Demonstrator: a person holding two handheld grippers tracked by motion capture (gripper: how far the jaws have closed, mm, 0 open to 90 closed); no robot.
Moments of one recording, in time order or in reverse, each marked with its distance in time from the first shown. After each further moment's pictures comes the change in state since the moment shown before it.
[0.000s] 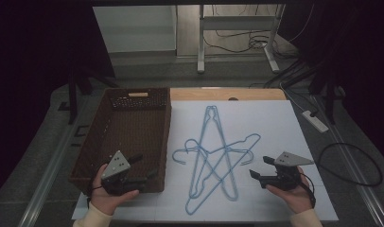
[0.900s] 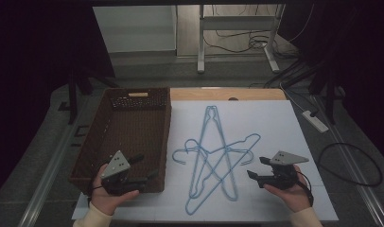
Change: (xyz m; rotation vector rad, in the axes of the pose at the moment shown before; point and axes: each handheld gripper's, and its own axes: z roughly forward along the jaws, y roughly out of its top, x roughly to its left) left arm 0.000 0.001 0.001 -0.008 -0.021 -0.003; right arm 0.004 0.005 0.007 0.054 0.017 -0.035
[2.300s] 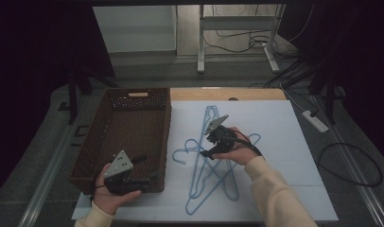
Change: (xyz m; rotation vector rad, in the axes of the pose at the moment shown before) left arm -0.003 0.004 0.003 0.002 -0.028 0.014; right arm 0.040 0.132 0.140 0.300 0.244 -0.331
